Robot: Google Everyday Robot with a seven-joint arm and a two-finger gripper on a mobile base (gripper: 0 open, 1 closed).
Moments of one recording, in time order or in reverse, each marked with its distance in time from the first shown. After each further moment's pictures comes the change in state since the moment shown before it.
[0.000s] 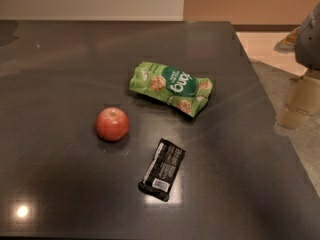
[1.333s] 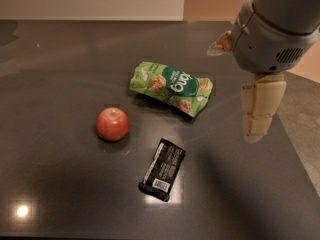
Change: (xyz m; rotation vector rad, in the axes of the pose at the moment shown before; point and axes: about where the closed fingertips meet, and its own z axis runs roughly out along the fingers) arm -0.083 0.038 0.008 -0.089 -0.005 -0.450
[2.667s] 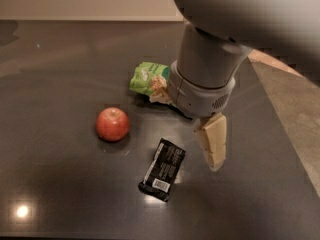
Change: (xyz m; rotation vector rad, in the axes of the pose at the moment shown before) arm -0.074 0.021 0.081 -0.121 -0.031 -0.428
